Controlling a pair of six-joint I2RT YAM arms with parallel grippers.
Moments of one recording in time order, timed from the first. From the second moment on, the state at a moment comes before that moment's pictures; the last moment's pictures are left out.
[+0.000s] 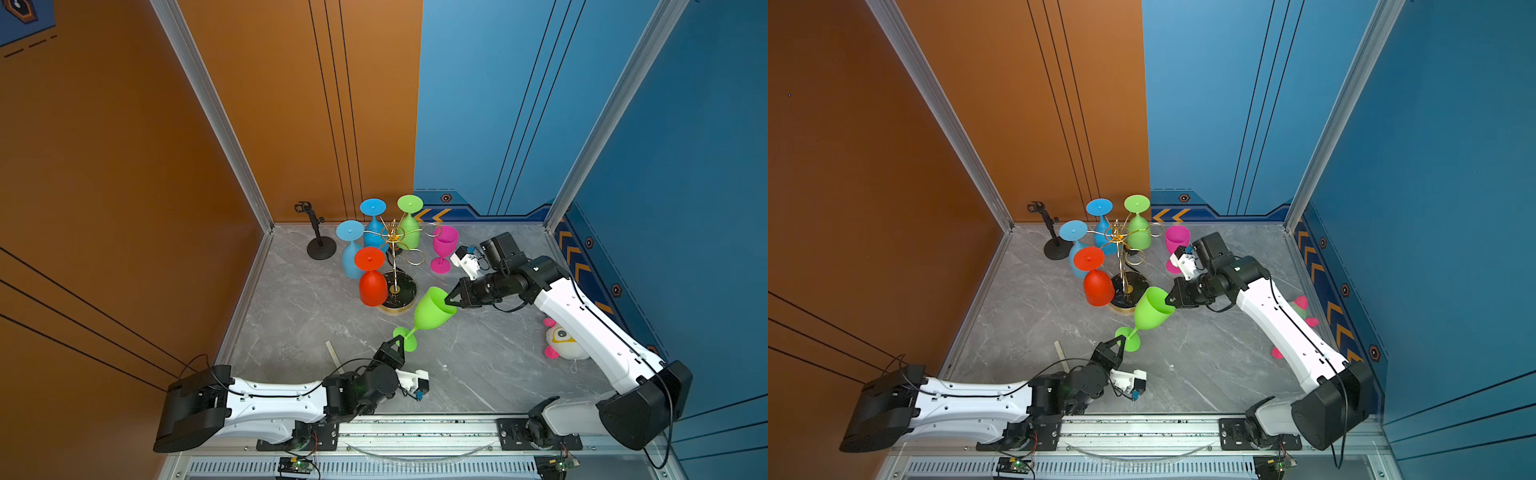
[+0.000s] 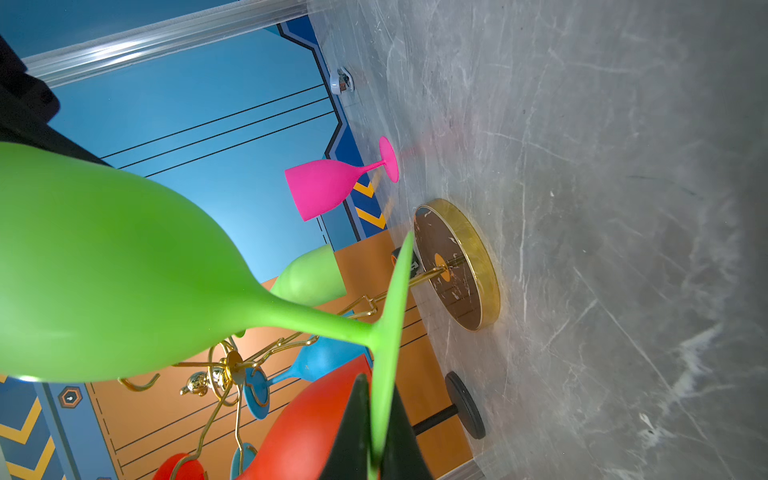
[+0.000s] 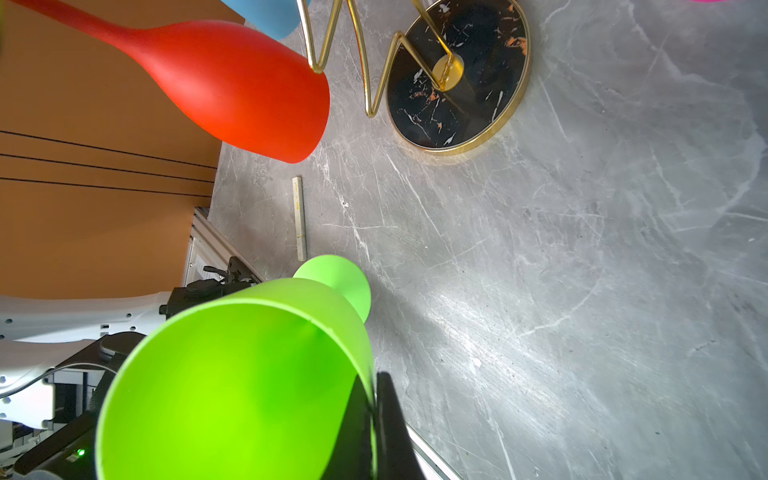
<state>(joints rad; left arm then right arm) -1.34 1.11 0.37 0.33 -0.85 1.50 0.47 1.38 1.37 -1.01 -0.54 0.31</state>
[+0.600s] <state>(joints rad) -1.35 1.02 0.35 0.29 -0.83 1.39 0.41 1.36 1.37 -1.01 -0.46 0.30</state>
